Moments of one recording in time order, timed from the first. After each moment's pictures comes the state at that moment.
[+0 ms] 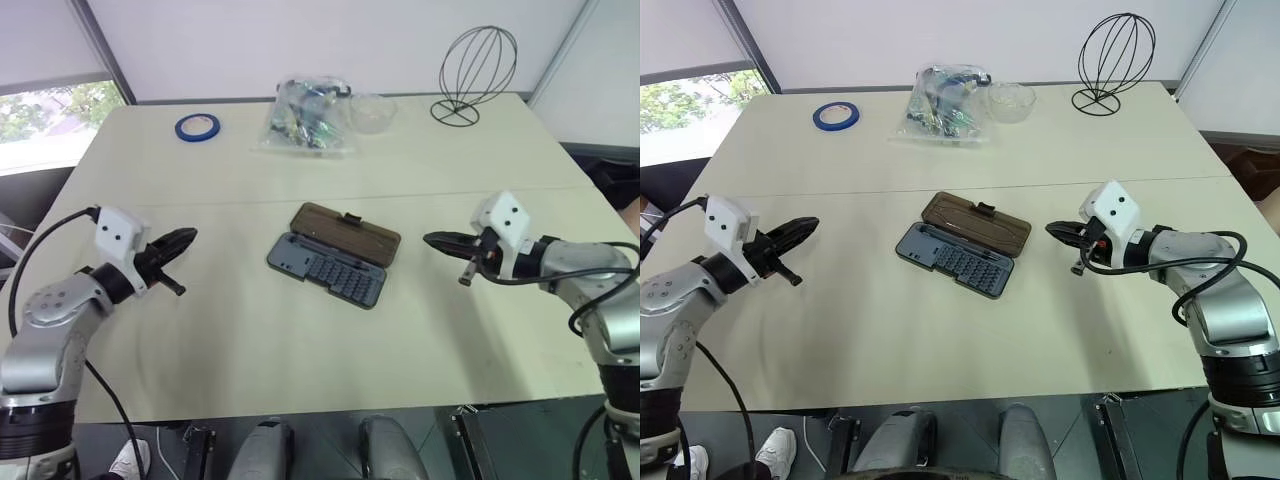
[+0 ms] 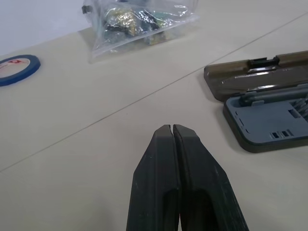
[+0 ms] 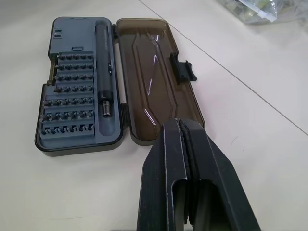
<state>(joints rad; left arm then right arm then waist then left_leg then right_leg) -0.14 0.69 0.31 -0.18 -0.46 0.37 -0.70 -0.34 -0.83 -0.10 -0.22 0.35 0.54 0.88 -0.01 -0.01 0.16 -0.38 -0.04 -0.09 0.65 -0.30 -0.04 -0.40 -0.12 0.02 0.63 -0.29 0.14</state>
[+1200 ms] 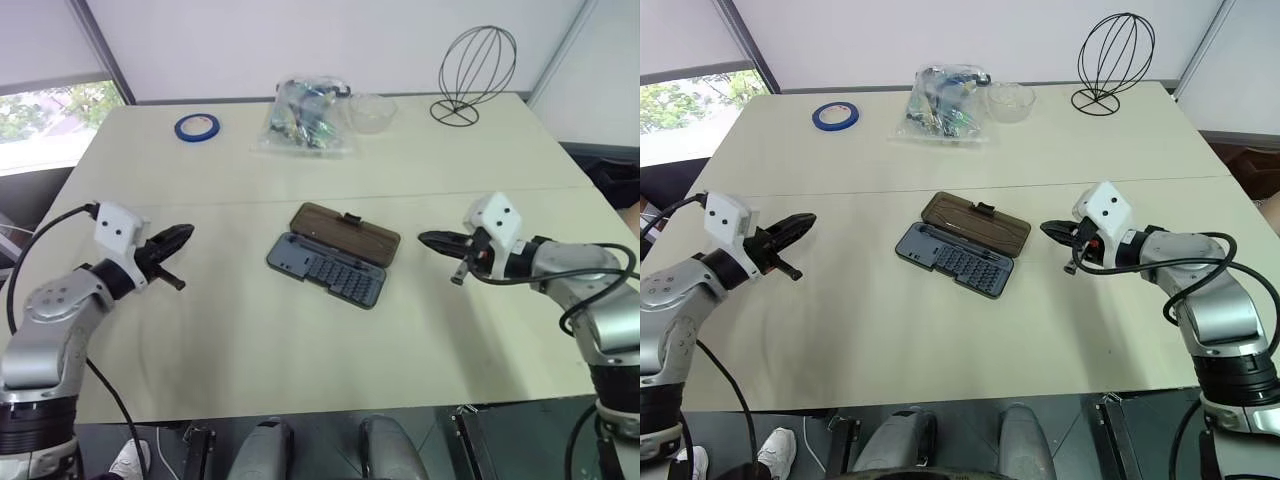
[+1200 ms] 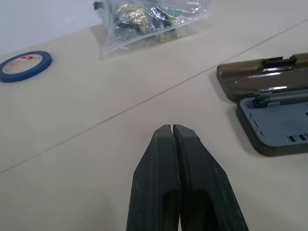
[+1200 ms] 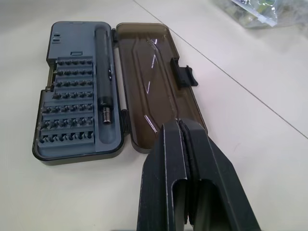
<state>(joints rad) -0.16 0.69 0.30 -0.18 -0.44 0.41 -0.66 -0.37 -0.80 -0.08 -0.21 0.34 0.54 0.84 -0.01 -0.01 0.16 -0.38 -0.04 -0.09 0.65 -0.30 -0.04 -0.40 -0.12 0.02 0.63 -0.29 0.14</state>
